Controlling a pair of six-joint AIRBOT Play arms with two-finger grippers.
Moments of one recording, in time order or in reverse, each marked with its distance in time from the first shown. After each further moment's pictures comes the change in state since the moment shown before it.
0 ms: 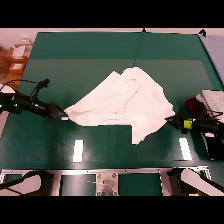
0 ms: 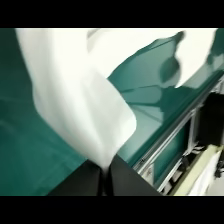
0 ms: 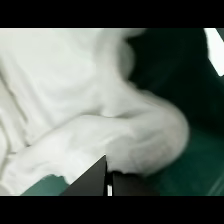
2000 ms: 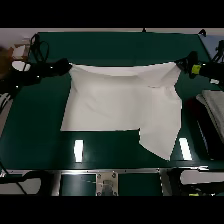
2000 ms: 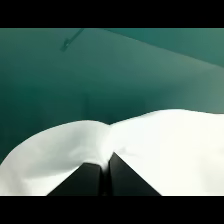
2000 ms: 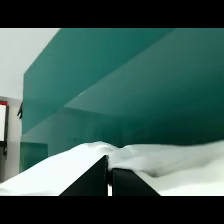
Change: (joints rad) left arm -0.256 -0.157 0.314 -0.119 0.905 -0.158; right arm 0.243 -0.400 0.804 0.187 -0.203 0.028
